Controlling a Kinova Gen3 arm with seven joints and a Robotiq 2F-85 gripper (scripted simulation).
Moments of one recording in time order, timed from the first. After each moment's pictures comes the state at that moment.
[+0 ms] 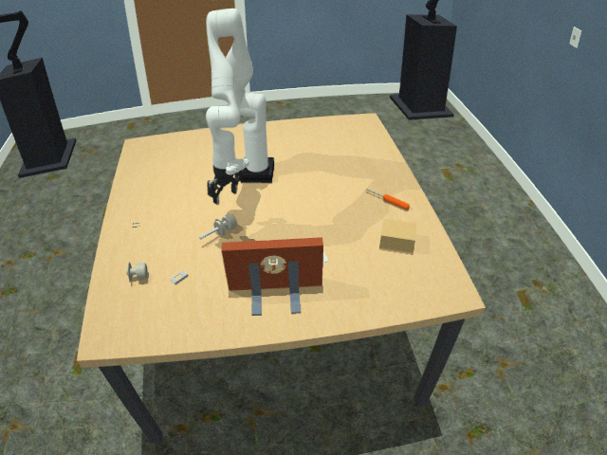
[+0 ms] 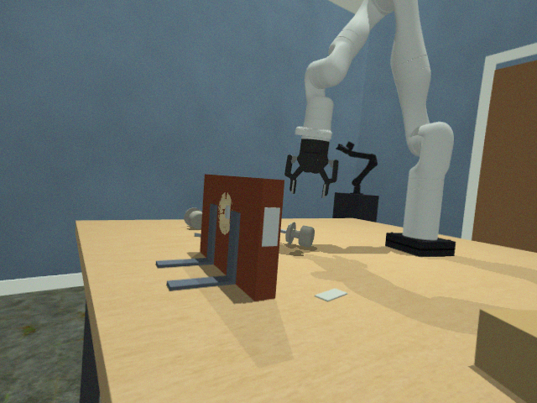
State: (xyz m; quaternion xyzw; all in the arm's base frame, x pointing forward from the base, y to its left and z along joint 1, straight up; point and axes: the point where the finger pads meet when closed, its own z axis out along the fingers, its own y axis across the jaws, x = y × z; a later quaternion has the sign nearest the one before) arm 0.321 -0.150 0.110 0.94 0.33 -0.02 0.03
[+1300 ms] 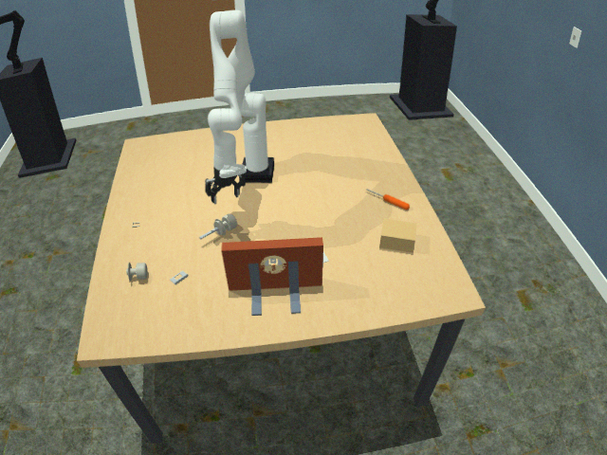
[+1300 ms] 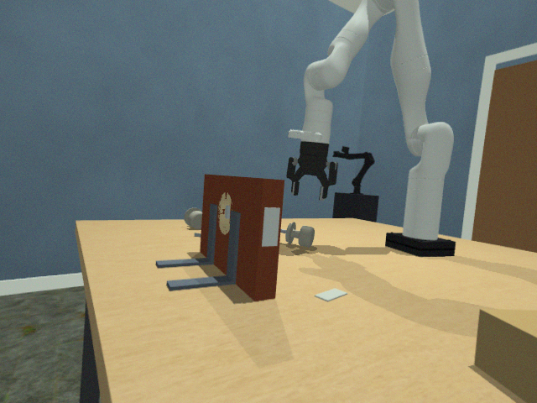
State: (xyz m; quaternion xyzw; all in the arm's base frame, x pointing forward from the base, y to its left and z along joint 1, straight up) arm 0.320 -0.150 0.104 0.99 0.16 -0.02 0.04
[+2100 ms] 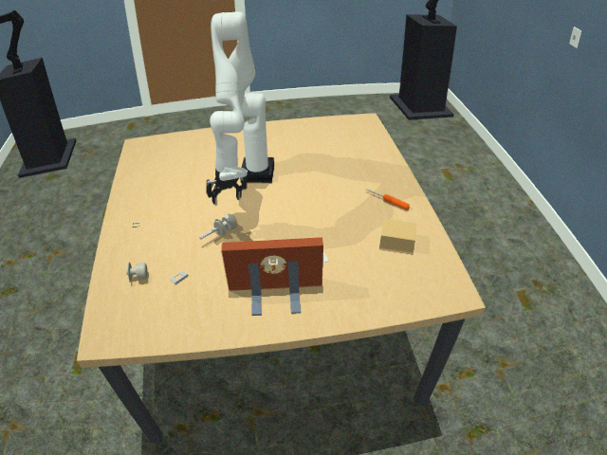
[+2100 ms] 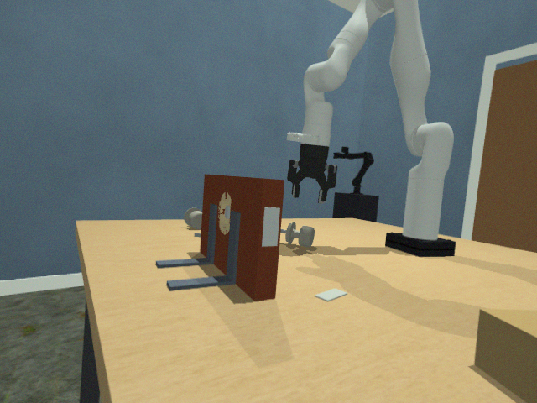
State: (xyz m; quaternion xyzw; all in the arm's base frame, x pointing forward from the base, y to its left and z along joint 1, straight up) arm 0.323 -0.147 0.097 0.99 0.12 -0.03 0.05
